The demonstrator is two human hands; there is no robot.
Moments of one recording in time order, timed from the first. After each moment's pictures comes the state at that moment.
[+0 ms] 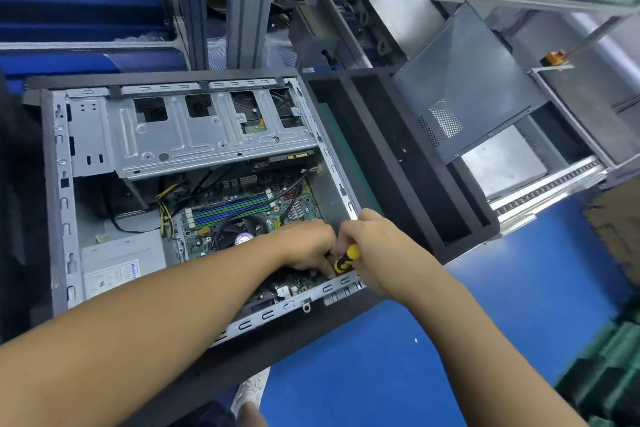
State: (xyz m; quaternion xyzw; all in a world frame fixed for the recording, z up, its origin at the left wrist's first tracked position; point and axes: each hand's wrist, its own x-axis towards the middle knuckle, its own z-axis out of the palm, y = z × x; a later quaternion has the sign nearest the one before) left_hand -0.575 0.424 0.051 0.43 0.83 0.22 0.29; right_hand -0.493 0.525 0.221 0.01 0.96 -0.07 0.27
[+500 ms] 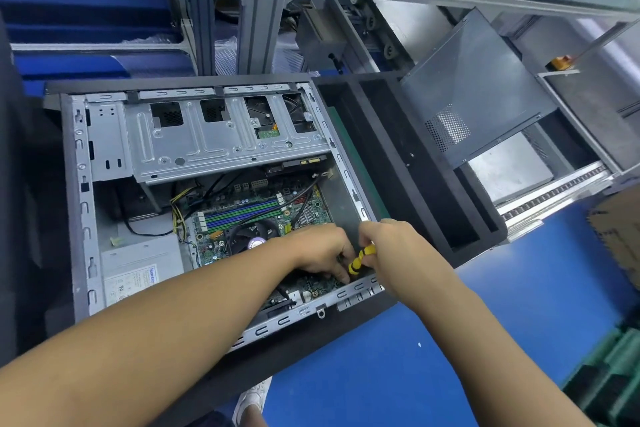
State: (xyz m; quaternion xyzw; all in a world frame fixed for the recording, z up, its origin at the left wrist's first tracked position) left_hand -0.579 0.424 0.053 0.46 0.80 0.26 0.29; right_hand -0.493 0.520 0.220 0.05 0.97 -0.03 0.23
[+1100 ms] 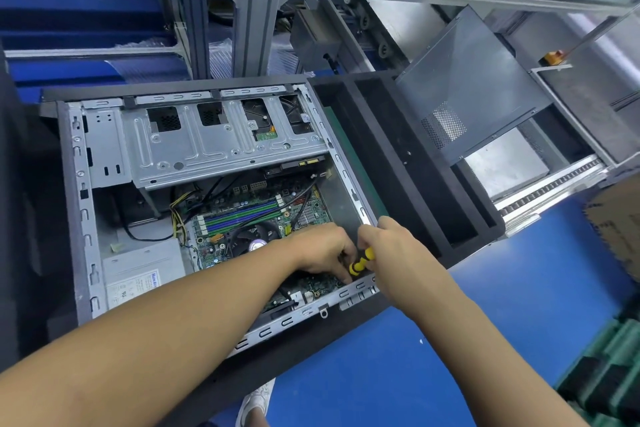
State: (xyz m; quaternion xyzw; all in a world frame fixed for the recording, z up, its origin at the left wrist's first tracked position) left_hand -0.577 0.424 0.056 0.45 0.81 0.26 0.27; right_hand -0.484 0.517 0.215 0.05 0.97 -0.02 0.22
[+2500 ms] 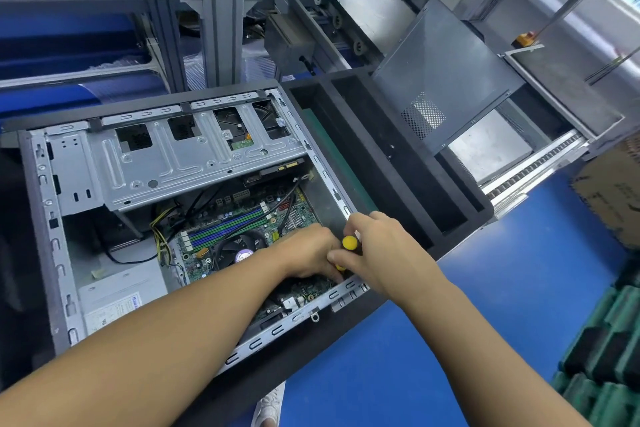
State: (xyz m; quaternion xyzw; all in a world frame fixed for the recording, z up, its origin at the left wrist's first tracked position) left_hand -0.577 0.425 0.053 0.44 0.81 0.27 0.27; right_hand -0.489 0.523 0.207 0.11 0.97 -0.12 0.19
